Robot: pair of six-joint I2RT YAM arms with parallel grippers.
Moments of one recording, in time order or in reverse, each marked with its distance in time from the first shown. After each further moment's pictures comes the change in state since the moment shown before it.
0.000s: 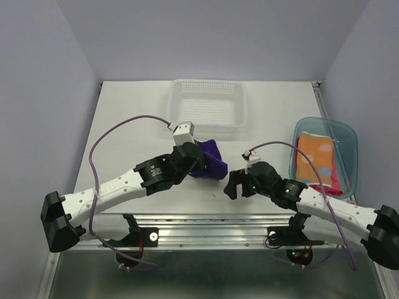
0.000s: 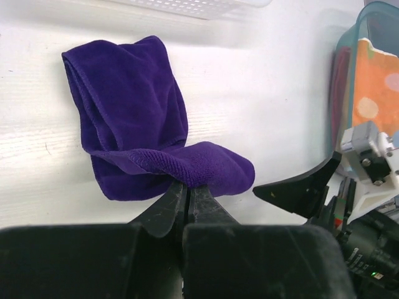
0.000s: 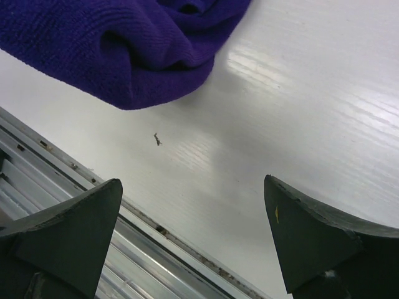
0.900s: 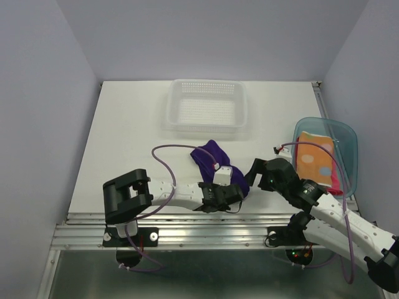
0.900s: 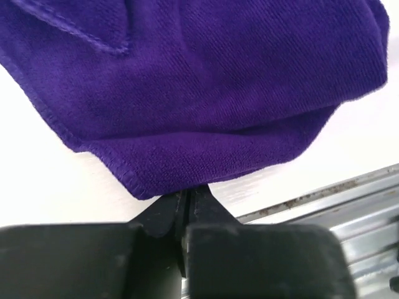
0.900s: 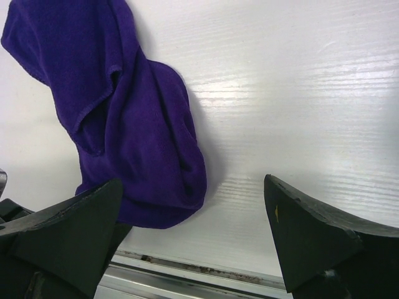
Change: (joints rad) left arm -0.287 0.565 -0.016 0.072 0.114 -0.215; right arm -0.143 -0.182 0.043 -0.302 0.238 0.213
